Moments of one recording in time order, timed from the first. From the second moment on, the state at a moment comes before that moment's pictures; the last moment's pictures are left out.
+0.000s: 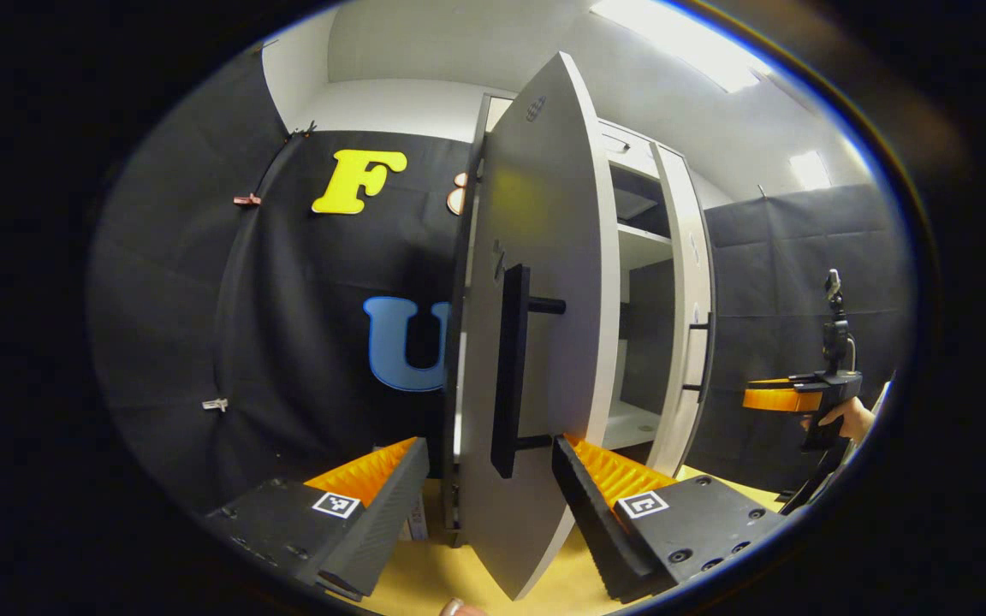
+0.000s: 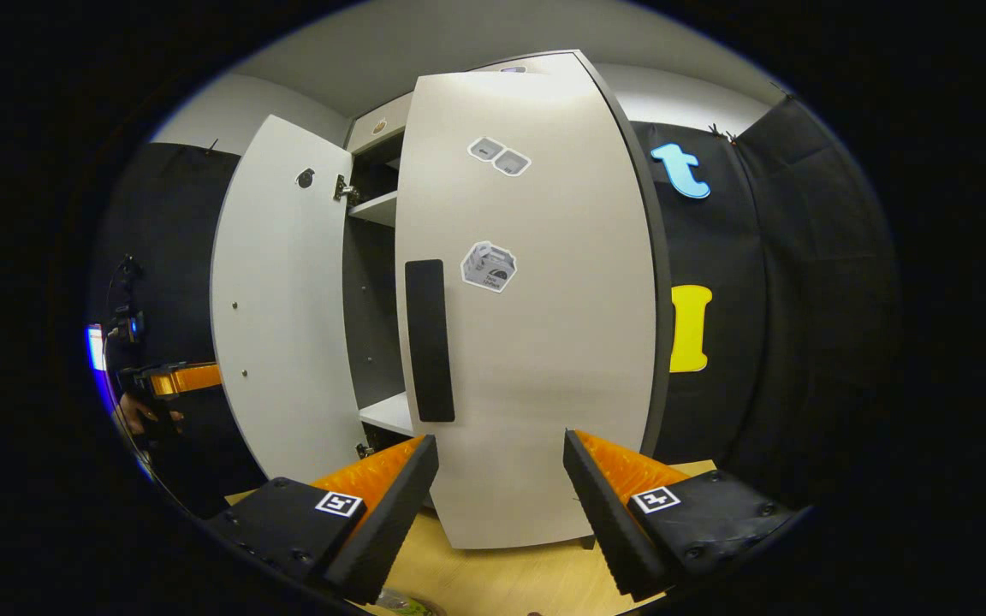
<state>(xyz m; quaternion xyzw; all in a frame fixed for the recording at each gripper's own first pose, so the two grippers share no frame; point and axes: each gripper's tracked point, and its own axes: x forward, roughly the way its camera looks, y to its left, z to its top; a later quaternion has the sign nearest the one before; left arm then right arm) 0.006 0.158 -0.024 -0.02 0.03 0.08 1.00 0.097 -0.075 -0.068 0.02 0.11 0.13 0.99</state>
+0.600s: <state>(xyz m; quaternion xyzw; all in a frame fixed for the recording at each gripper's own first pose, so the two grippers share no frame) 0.088 0.075 -0.039 -0.04 0.04 -0.03 1.00 0.100 -0.104 -0.070 0.01 0.12 0.12 0.99</state>
